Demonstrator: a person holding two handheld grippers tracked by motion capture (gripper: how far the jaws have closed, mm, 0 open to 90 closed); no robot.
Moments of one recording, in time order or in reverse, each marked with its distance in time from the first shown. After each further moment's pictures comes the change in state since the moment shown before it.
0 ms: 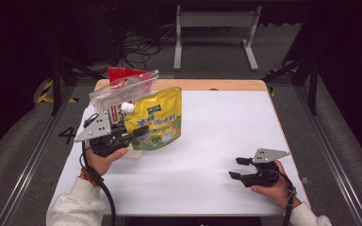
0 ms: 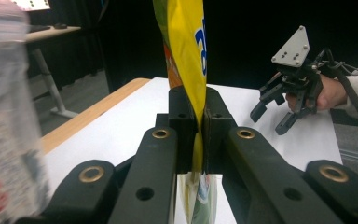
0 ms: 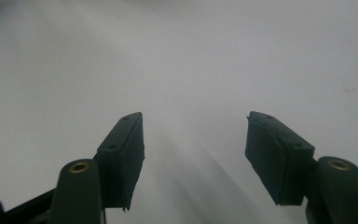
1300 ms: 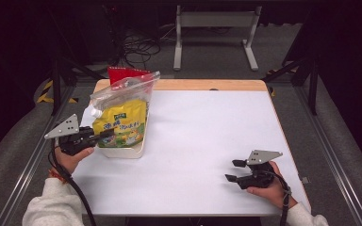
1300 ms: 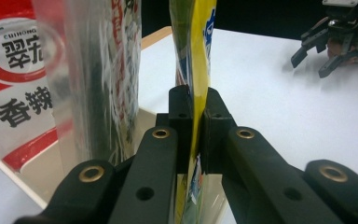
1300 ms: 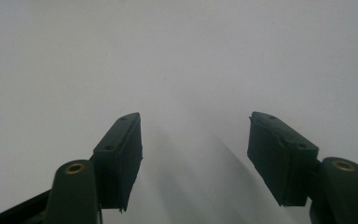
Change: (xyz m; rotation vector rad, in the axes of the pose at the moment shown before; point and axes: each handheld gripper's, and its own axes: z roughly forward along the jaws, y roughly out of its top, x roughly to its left) left arm 0.063 -0.067 -0.062 0.138 0.050 -0.062; right arm 0.004 -0.001 0.012 0.041 0.018 -0.006
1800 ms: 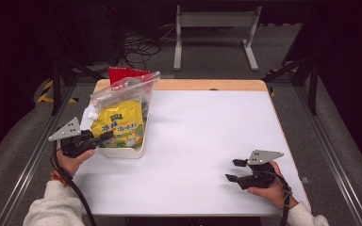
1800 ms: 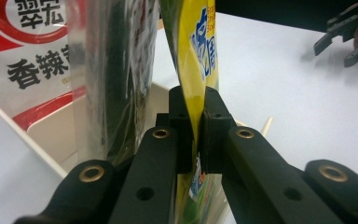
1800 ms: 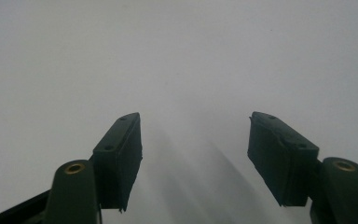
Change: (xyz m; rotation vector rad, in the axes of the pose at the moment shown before) left arm 0.001 -0.017 0.002 0.039 0.055 -0.056; right arm 0.002 0.002 -0.004 -0.012 -0.006 -0.014
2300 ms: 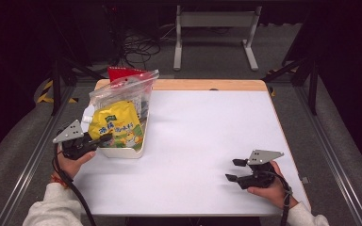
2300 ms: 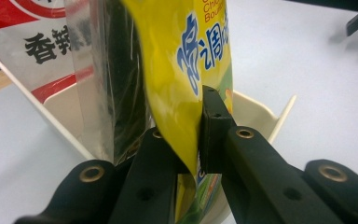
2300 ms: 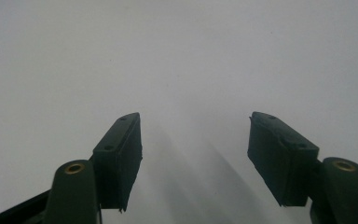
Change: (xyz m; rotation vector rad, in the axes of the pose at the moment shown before) left arm -0.003 -0.006 0.002 0.064 0.074 -0.008; right arm 0.000 0.001 0.000 -0.002 0.003 -0.006
